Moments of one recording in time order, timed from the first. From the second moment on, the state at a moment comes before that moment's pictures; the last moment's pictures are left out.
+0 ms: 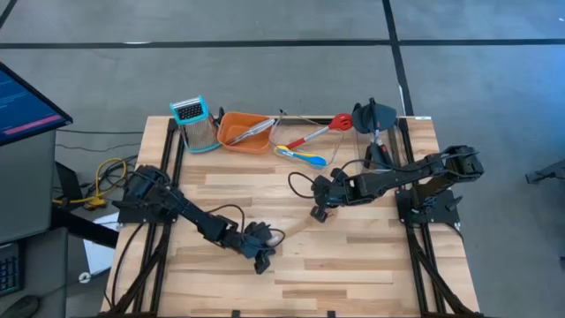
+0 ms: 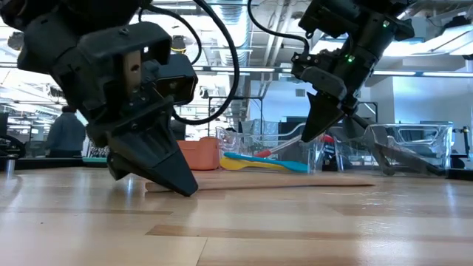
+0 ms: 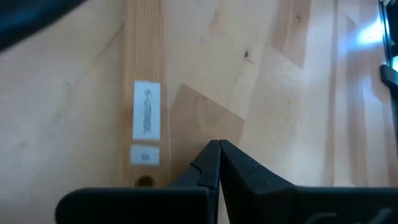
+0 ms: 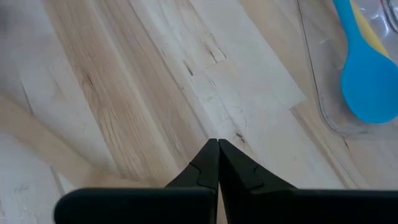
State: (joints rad) left arm -0.45 1.90 0.79 0.34 -0.25 -0.89; right arm 0.12 1.56 0.86 -0.36 0.37 0.52
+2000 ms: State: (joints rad) left arm -0.33 1.56 0.70 -0.13 -0.42 -0.71; right arm 0.22 1.58 0.71 -0.37 0.31 0.73
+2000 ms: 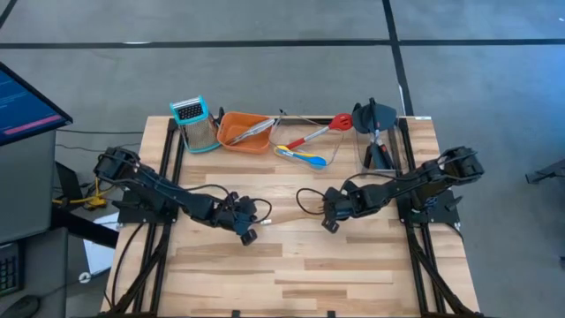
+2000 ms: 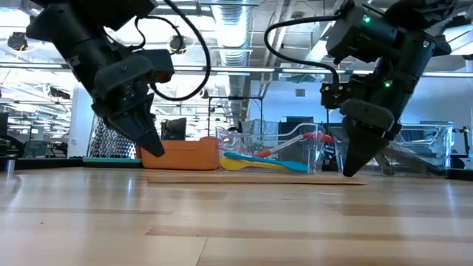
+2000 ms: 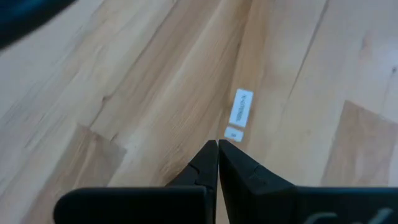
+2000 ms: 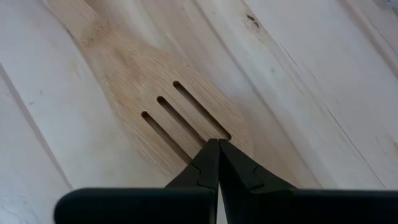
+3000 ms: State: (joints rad) left arm -0.36 1.68 0.68 -0.05 -0.40 -0.79; right arm 0.22 1.58 0.72 -0.36 0.32 0.71
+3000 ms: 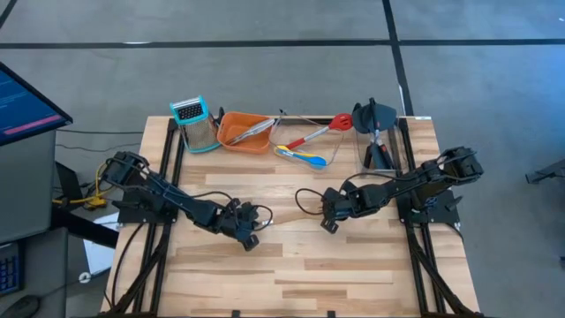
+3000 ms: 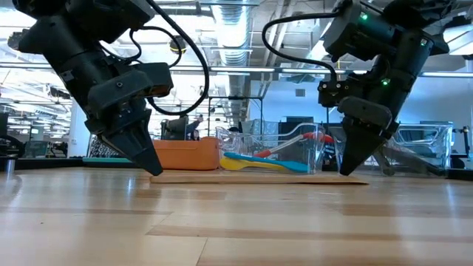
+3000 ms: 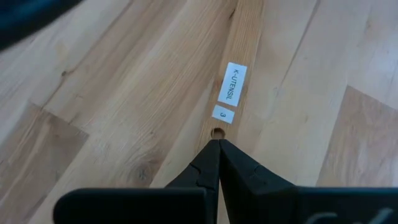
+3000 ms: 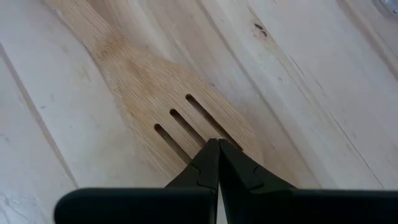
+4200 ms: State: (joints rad) left arm -0.28 1.62 0.61 0.04 -0.47 -0.70; right arm 0.26 1.74 0.83 -0.37 0.18 0.41
